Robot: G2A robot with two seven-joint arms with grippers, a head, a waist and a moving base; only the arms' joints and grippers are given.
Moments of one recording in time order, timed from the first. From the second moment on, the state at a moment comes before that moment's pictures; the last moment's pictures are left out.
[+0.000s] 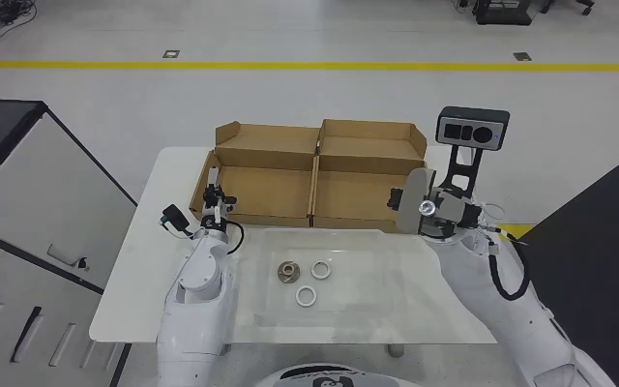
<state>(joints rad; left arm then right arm) 1.57 -1.57 -1.57 -1.57 0.00 0.00 0.00 -1.18 -1.13 1.08 -1.94 1.15 -0.73 1.09</state>
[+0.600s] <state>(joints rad) 1.57 -1.57 -1.57 -1.57 0.00 0.00 0.00 -1.18 -1.13 1.09 -1.93 1.12 -0.71 1.07</state>
